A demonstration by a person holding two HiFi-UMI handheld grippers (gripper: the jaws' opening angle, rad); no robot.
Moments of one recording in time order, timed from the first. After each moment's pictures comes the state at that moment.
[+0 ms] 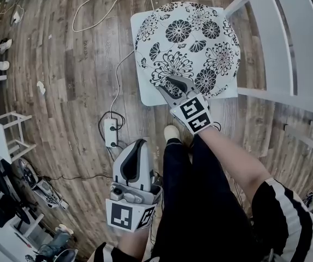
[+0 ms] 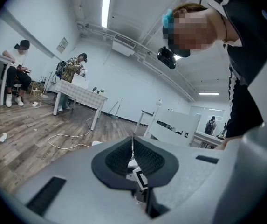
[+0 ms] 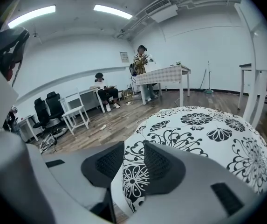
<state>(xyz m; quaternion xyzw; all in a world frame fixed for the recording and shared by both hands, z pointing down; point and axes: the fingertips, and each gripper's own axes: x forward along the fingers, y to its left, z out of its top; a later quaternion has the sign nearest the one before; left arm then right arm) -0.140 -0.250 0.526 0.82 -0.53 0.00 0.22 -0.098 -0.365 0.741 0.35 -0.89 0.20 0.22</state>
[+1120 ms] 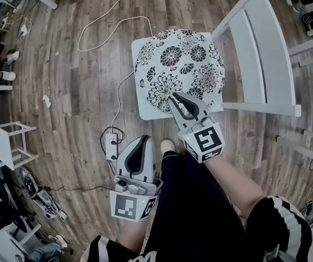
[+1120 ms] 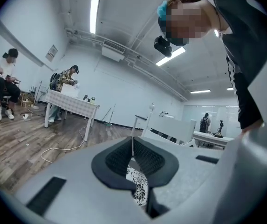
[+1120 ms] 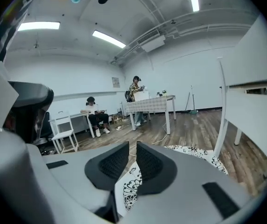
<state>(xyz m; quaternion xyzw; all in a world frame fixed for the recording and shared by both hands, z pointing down) -0.106 -0.276 0.477 0.85 -0.50 0.00 0.16 -0.040 -0.364 0.579 0.44 -0.88 0.15 0.09</state>
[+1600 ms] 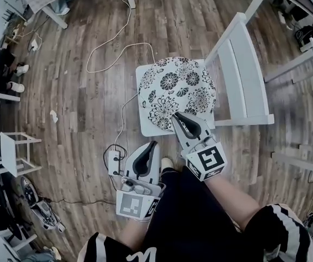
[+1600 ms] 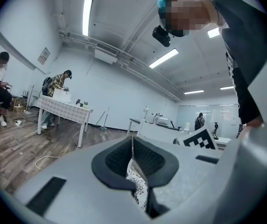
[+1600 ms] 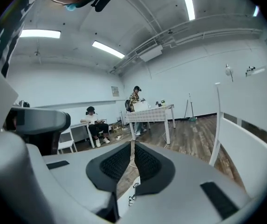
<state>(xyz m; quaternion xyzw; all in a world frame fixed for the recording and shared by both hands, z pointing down) -0.075 -0.285 0.426 0.87 -0.48 0.00 0.13 -0.018 -0.353 0.486 0.45 -0.88 0.14 0.05</state>
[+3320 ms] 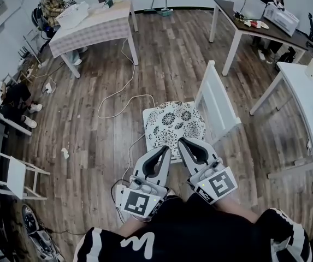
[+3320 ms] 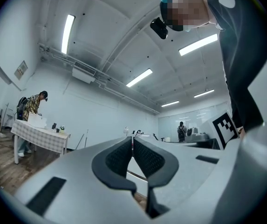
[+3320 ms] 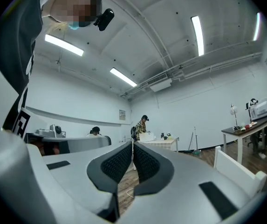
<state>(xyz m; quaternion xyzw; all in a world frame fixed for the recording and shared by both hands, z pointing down) -0.058 -0.221 0.266 0.92 -0.38 -0.08 0.00 -0.020 -0.238 0.270 0.45 -0.89 -0.01 -0.06</state>
